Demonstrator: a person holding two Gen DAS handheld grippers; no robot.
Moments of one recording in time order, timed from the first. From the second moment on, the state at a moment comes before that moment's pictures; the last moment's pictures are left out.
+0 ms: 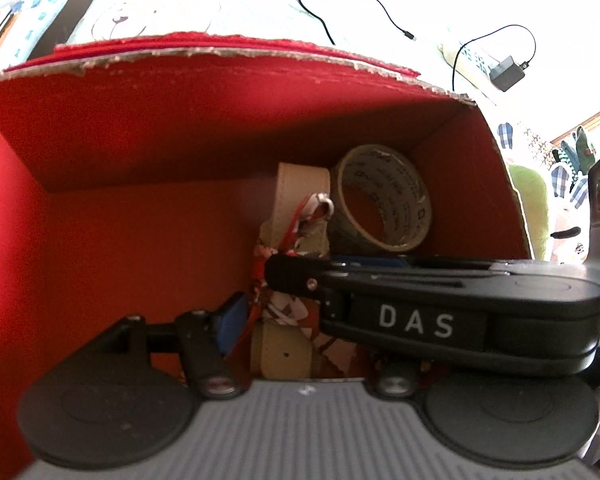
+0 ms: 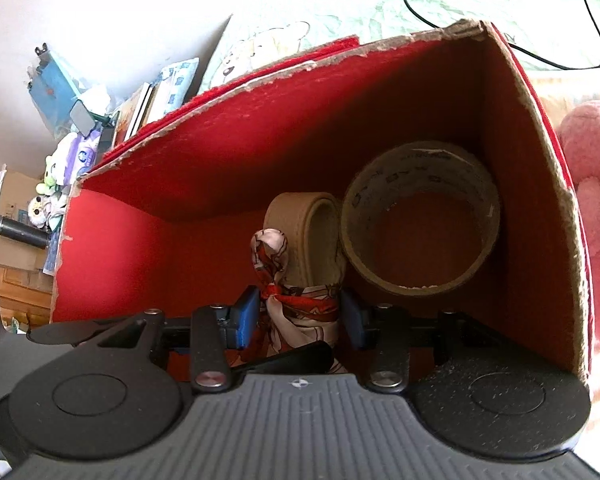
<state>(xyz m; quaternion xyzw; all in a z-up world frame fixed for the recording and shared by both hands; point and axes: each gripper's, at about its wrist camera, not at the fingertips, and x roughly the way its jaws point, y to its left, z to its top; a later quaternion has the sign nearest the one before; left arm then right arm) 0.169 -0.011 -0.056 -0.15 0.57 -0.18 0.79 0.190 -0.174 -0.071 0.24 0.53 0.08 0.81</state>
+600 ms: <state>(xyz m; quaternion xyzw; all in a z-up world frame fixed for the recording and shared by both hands) 0.163 -0.019 -0.042 -0.05 0.54 -0.15 0.82 0.186 -0.177 -0.067 0.24 0.53 0.08 0.81</state>
